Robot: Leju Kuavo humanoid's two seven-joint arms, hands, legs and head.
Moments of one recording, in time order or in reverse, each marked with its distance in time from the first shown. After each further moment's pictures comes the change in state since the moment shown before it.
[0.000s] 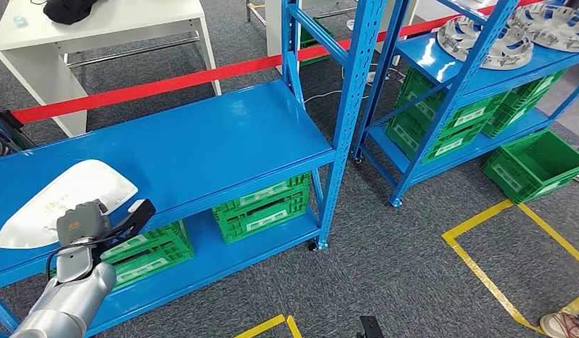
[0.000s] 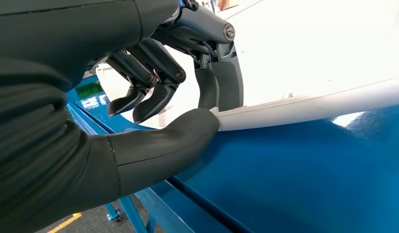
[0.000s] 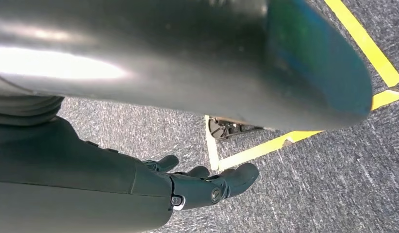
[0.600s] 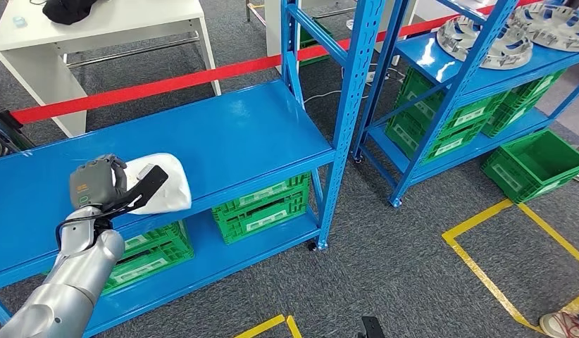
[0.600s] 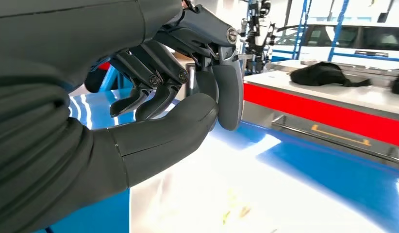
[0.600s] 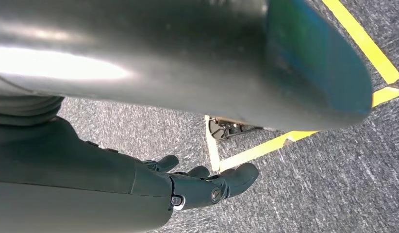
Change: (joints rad) left arm -0.096 -0.083 0.058 -0.048 0.107 0.109 -0.296; right arm 0.000 0.000 -0.020 0.000 -0.001 -0.002 0.000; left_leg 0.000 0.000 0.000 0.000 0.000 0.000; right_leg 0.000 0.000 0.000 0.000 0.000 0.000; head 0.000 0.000
